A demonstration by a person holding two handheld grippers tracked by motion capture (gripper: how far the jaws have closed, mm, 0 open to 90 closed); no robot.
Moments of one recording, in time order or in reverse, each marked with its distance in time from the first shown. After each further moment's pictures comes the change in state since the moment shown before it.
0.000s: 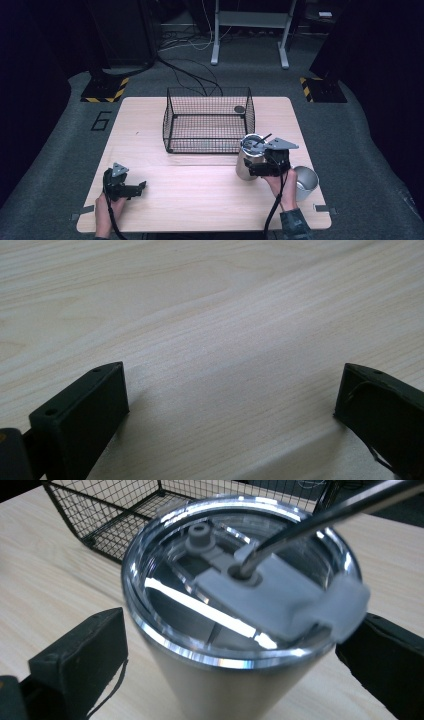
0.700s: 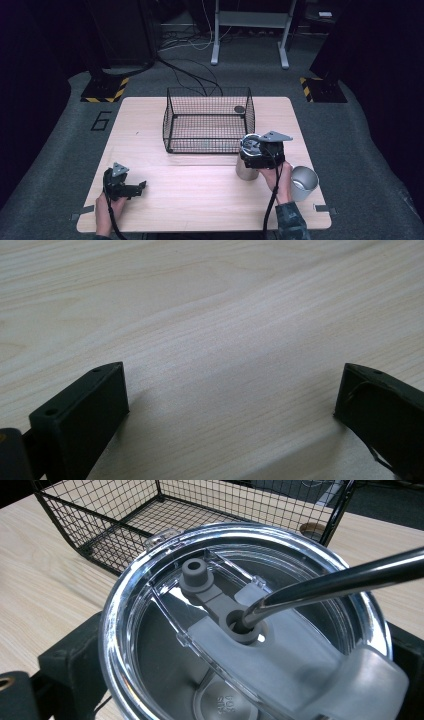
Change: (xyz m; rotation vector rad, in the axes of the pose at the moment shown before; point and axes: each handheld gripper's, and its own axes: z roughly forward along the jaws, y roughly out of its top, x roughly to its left) left arm 0.000 0.001 0.000 0.003 -0.002 0.003; right arm -0.002 0.014 0.017 0.010 0.009 0.009
